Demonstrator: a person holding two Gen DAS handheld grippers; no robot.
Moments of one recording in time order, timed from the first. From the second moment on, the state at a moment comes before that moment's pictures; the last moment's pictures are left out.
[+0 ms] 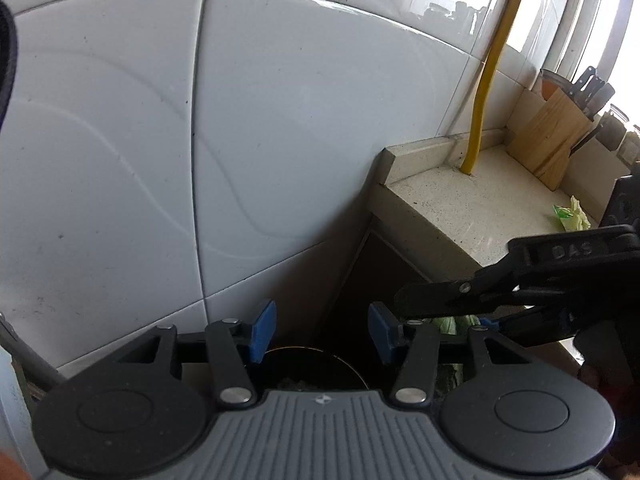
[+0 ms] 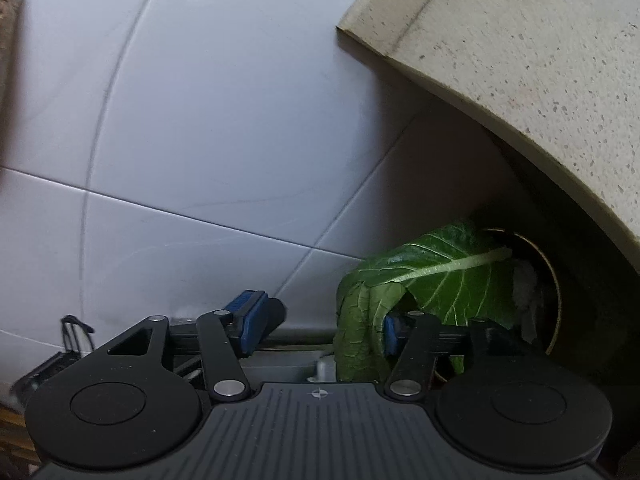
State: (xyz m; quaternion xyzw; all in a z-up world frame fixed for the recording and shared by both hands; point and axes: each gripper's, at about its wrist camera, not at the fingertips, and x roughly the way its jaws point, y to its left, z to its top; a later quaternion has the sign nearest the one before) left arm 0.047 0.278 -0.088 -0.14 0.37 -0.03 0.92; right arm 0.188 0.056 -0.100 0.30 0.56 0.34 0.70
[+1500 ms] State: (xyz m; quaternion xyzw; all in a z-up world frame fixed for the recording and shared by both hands) left arm 0.062 0.277 -0.109 -0.11 0.41 0.03 0.90; right arm 0.115 0.074 -0.094 0.08 0.55 0.22 0.80
